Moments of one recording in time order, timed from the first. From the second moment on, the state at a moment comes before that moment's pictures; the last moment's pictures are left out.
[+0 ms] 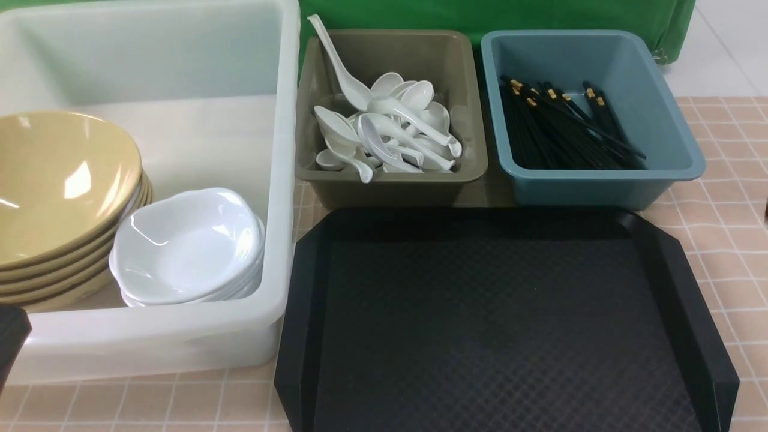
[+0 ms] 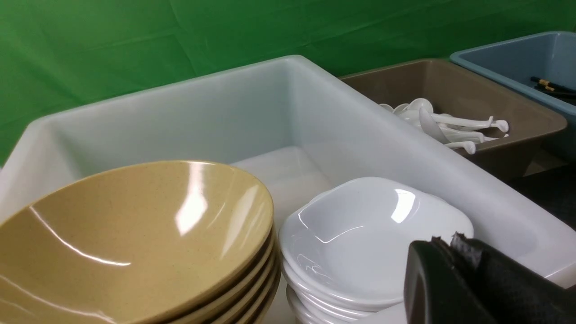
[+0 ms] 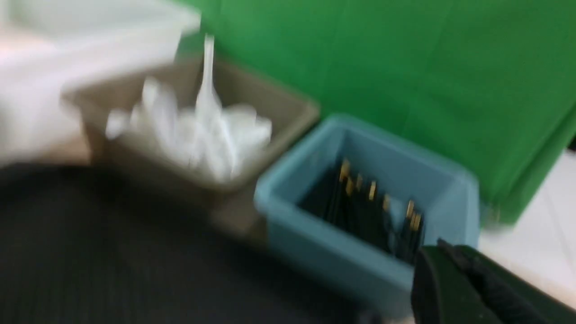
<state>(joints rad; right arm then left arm) 0.29 0.49 -0.27 0.24 0.02 -0.54 -0.26 0.06 -0.30 0.16 0.42 0.04</state>
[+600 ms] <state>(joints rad) 0.12 0.09 0.03 0.15 0.23 -0.39 -0.26 0.06 -0.30 0.16 0.42 0.04</state>
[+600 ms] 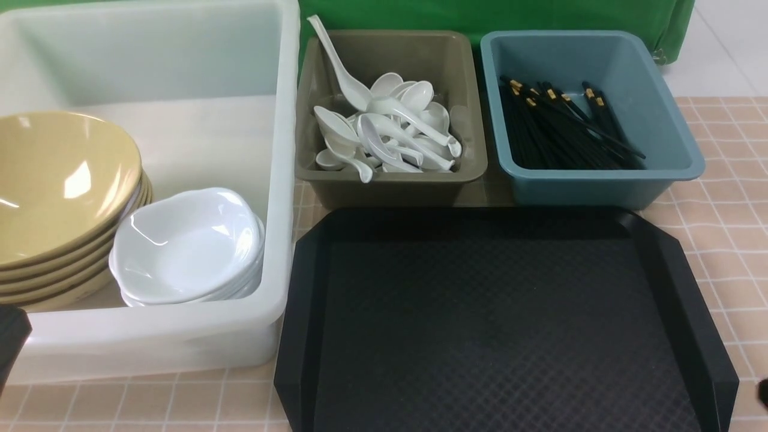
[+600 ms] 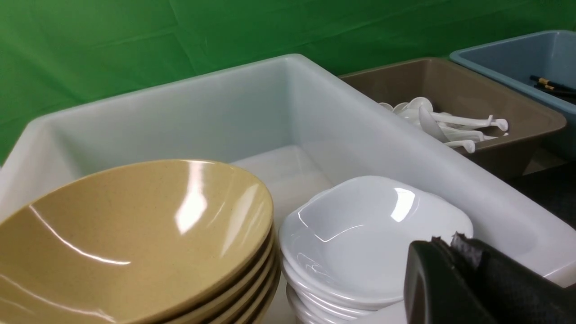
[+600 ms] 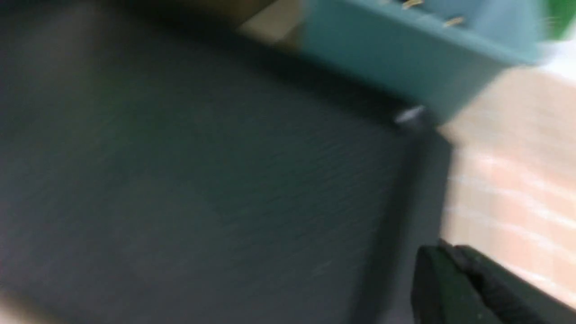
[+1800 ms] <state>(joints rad) -0.02 -0.01 0.03 -0.01 0.31 -0.15 -0.25 0.04 -0.27 0.16 0.41 0.04</state>
